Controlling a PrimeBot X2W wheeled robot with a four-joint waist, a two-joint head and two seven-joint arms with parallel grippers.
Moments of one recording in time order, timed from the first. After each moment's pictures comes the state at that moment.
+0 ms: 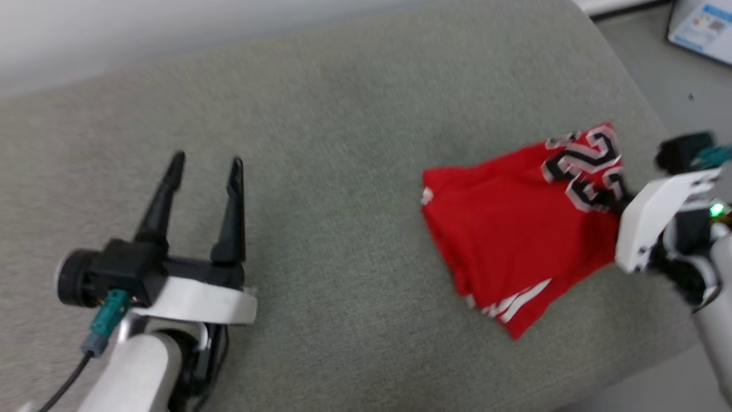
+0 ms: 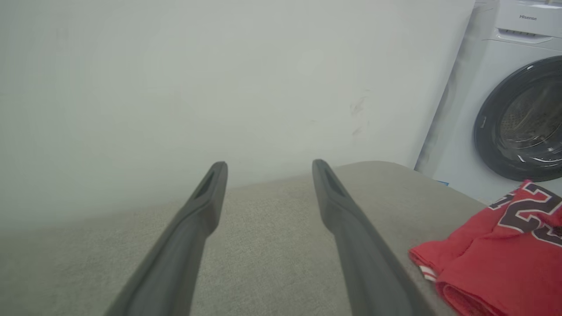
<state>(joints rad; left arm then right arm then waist) -0.24 0.39 -0.33 -0.14 -0.39 0.22 -0.19 -0.58 -0.39 0.25 0.51 0.53 0.13 0.42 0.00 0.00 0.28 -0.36</state>
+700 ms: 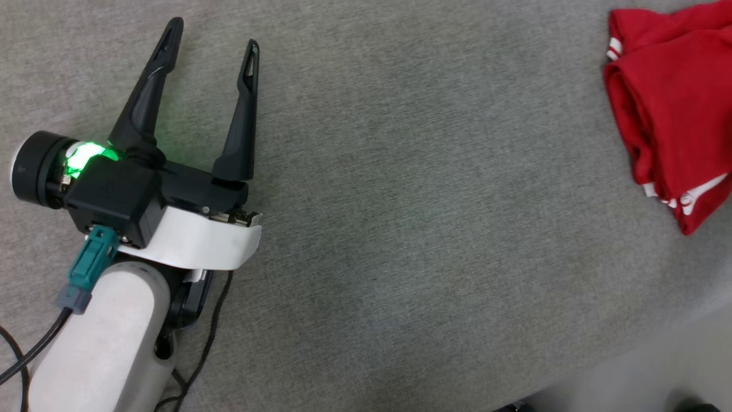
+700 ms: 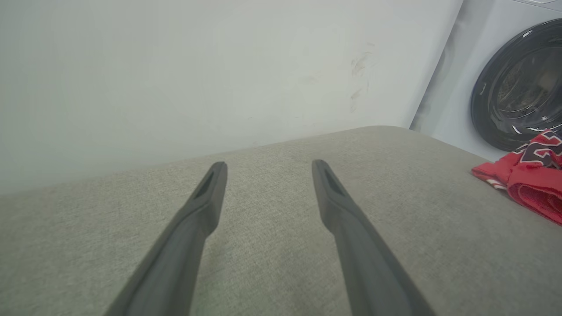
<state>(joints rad) -0.52 0.45 -0.38 -0.27 -0.29 0.17 -0.08 -0.88 -0.42 -0.11 0.88 0.36 0.13 0.05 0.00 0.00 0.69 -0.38</state>
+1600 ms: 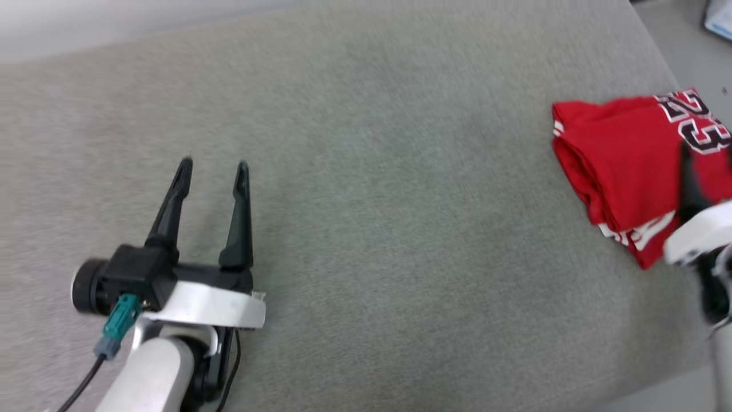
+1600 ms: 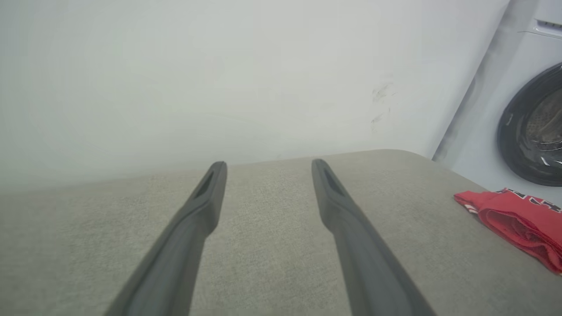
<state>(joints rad) -0.26 0.37 -0.35 -0.11 -0.41 0.24 -0.23 -0.52 -0.28 -0.14 0.57 0.27 0.13 -0.11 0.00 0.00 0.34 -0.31</state>
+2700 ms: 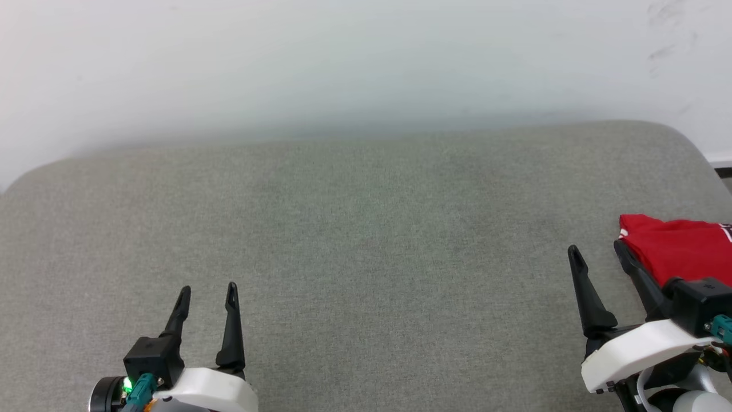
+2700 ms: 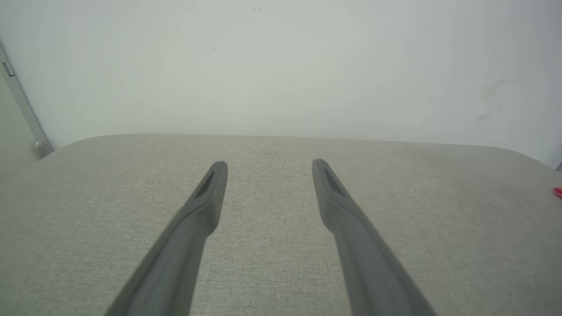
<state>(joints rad) -0.01 0.28 -0.28 0.10 -0.42 0.21 -0.26 -0.01 -0.08 -0.01 -0.09 0.19 0.13 0.07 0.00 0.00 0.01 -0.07</state>
